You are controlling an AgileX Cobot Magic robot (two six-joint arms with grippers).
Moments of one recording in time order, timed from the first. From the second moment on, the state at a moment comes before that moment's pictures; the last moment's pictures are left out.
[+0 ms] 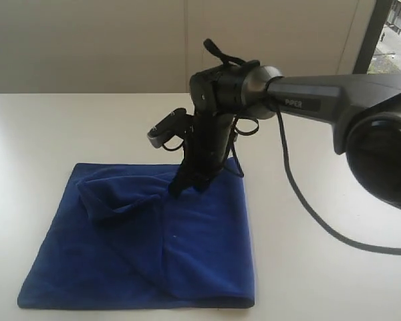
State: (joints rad) left arm 0.00 0.40 -0.27 -1.01 0.51 0.91; right arm 0.45 2.28 -1.82 0.00 0.97 -0.32
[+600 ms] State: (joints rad) left arm 0.00 0.40 -0.27 -1.01 0.52 0.91; right arm 0.34 2.30 -1.78 -0.23 1.19 -0.16
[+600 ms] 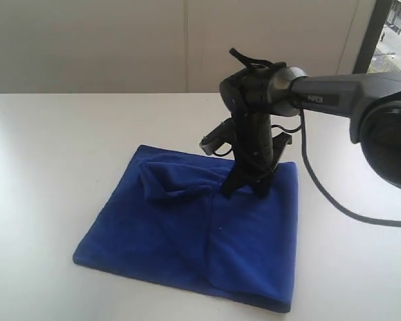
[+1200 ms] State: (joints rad) left arm 0.00 0.40 -0.27 -1.01 0.53 0.91; right arm 0.32 2.02 -1.27 -0.15 1.18 -0.12
